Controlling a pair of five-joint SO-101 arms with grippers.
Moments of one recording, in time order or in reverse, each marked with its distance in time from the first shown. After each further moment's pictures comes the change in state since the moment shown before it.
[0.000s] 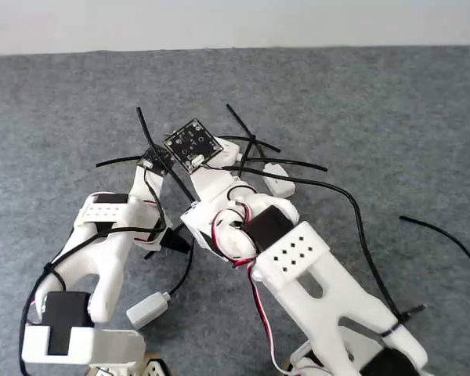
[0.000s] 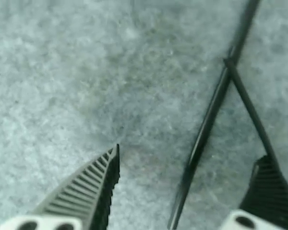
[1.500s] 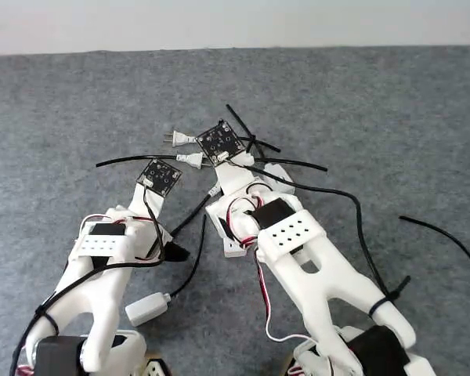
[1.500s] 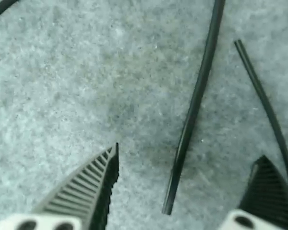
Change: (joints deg) left arm 0.7 -16.4 16.4 -9.2 -3.5; right arm 9.1 8.4 9.7 -14.2 1.1
